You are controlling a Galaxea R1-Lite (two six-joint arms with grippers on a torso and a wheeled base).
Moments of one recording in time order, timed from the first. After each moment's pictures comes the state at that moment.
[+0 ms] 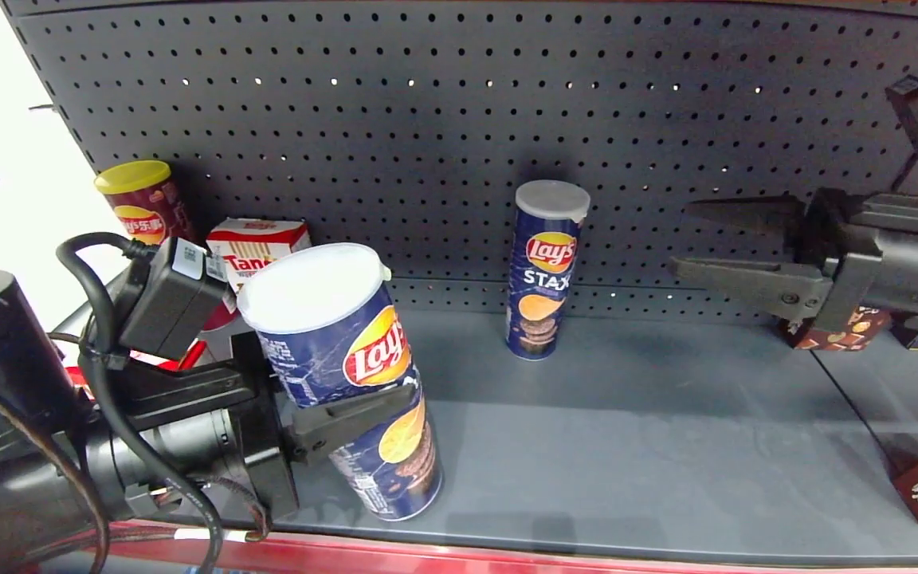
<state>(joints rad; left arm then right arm) -0.50 1.39 -0.51 -0.83 -0.52 0.02 0.32 1.42 -0.98 -0.46 0.75 -0.15</state>
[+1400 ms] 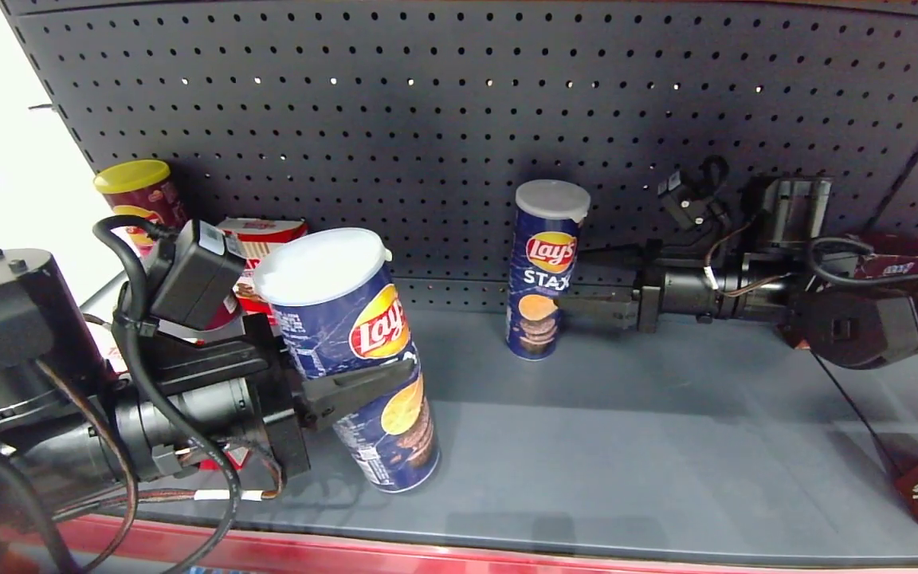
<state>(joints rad) -0.45 1.45 -0.55 -0.84 -0.55 0.02 0.32 1.89 -1.23 -0.52 0.84 -0.22</state>
